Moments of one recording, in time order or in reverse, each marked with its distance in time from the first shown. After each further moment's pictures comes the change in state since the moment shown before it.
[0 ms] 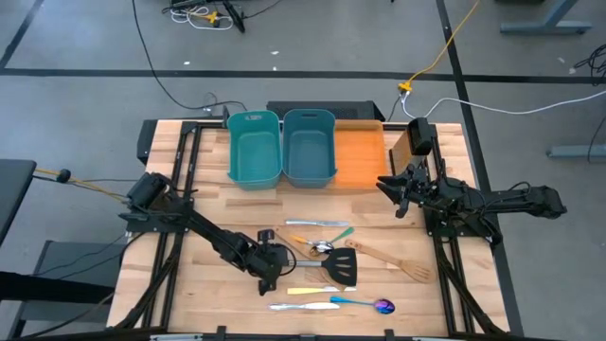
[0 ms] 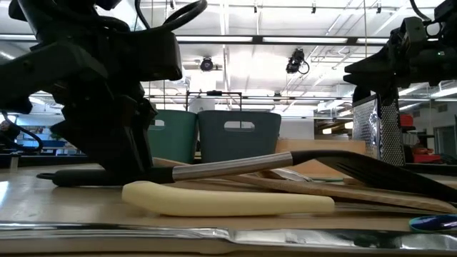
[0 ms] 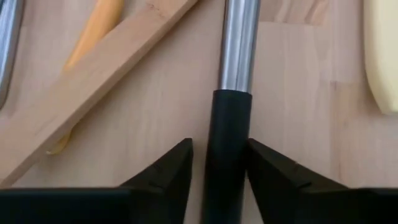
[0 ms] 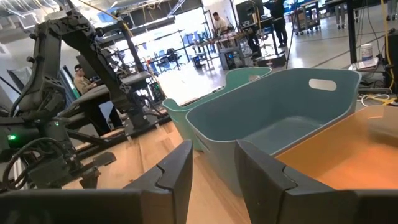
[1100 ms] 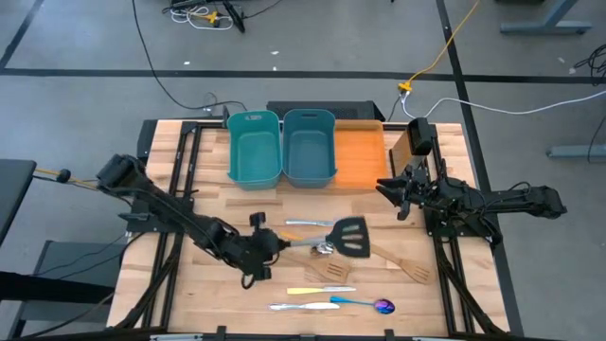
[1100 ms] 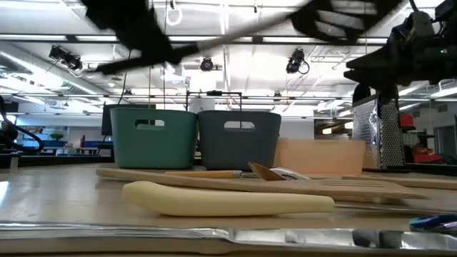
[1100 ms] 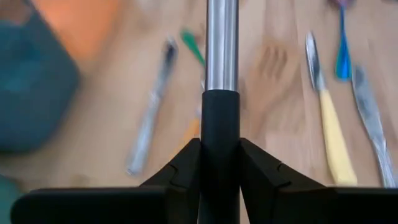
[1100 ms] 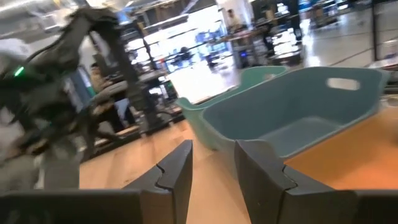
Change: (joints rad) left arm -0.025 -0.360 -0.005 -0.045 -0.305 0.115; right arm 0.000 0.000 0.000 0.014 -0.081 0.007
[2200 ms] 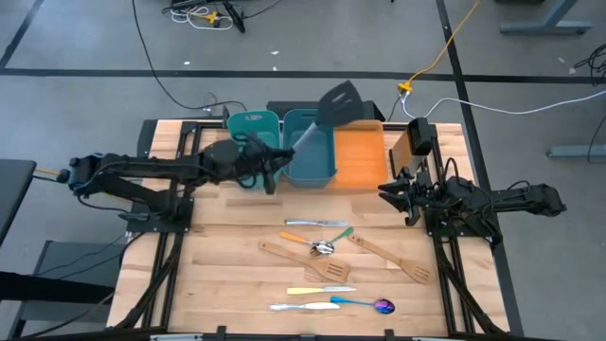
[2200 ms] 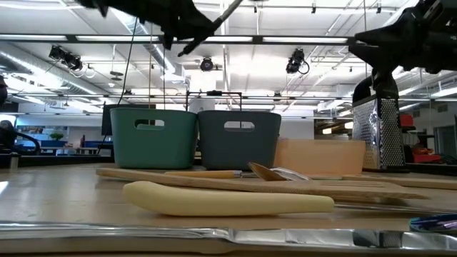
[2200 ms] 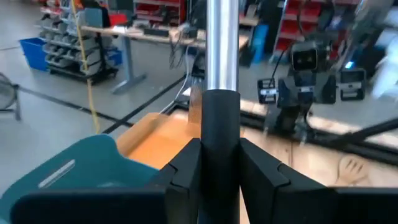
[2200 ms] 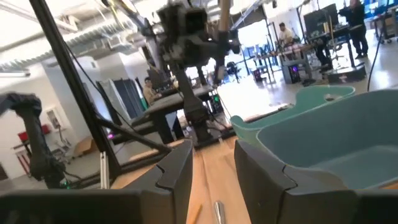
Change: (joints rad) left arm 0.671 -0.315 -0.183 0.565 0.378 0.282; right arm 0.024 0.002 0.000 0.148 -0.143 -0.005
